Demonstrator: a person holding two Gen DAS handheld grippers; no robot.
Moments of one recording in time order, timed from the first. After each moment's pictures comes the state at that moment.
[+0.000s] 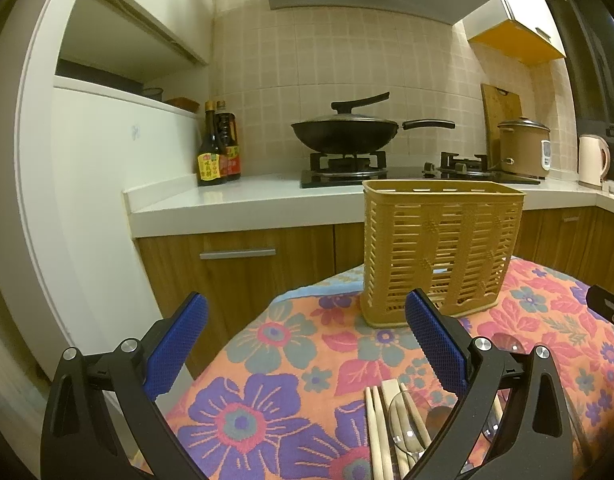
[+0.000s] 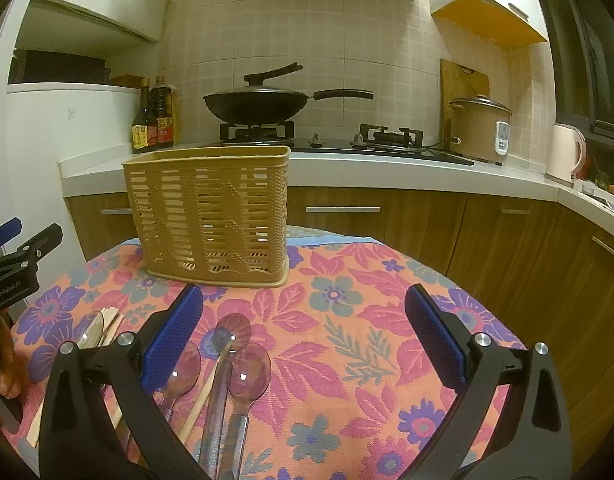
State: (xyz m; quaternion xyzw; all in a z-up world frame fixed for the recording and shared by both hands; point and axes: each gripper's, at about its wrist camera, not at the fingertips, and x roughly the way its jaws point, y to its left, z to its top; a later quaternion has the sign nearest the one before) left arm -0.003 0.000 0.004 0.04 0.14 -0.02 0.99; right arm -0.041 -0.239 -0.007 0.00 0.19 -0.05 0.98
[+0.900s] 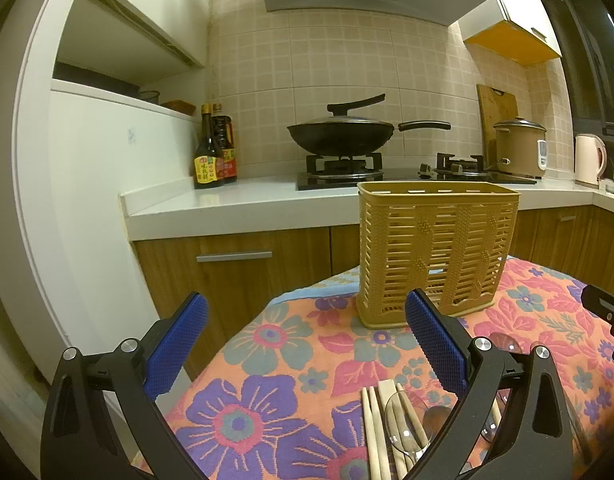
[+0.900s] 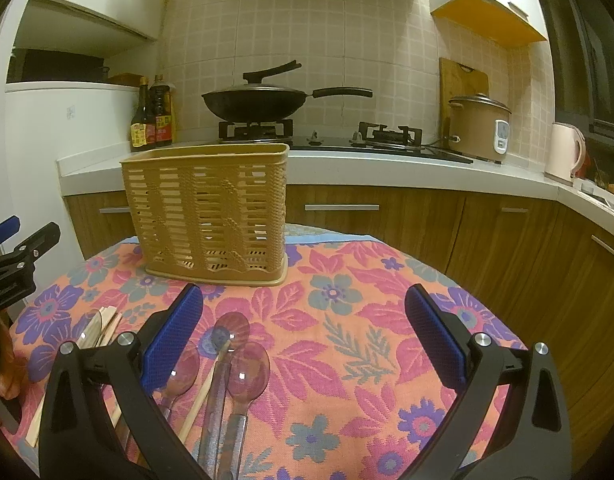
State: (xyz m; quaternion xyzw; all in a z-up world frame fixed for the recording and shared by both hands) left arm -0.003 -0.002 0.003 0.04 0.14 -0.02 0.99; right arm -0.040 -0.240 -0.009 0.00 0.19 -0.05 0.98
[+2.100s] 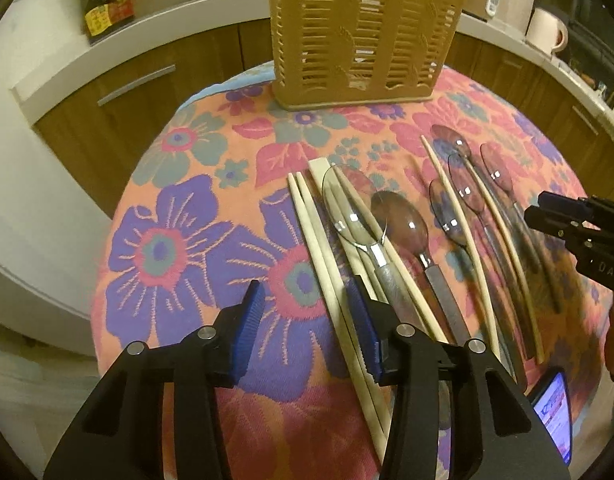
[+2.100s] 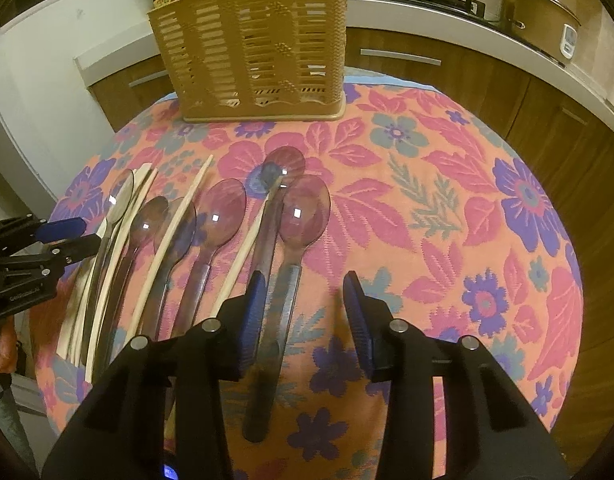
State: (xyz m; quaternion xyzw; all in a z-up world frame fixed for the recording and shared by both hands) left arm 0.009 -0.008 -0.052 0.09 0.48 -0.16 0.86; right arm -0.033 -0.218 -0.041 0.01 0.46 0.03 0.89
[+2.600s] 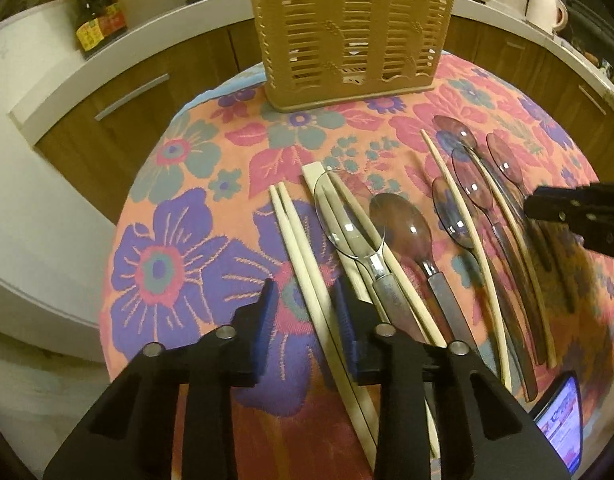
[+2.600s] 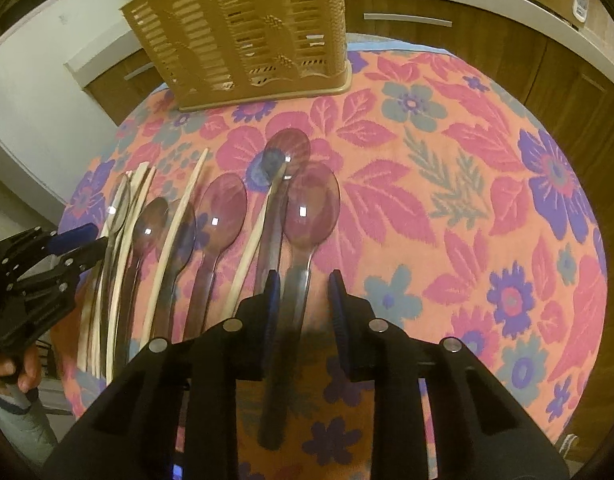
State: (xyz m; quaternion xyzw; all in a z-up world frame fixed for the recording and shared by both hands) left arm 0.014 -0.023 -0.051 0.14 0.48 -0.15 0.85; right arm -0.002 -0.226 -0.049 0.05 0.52 0.05 0.85
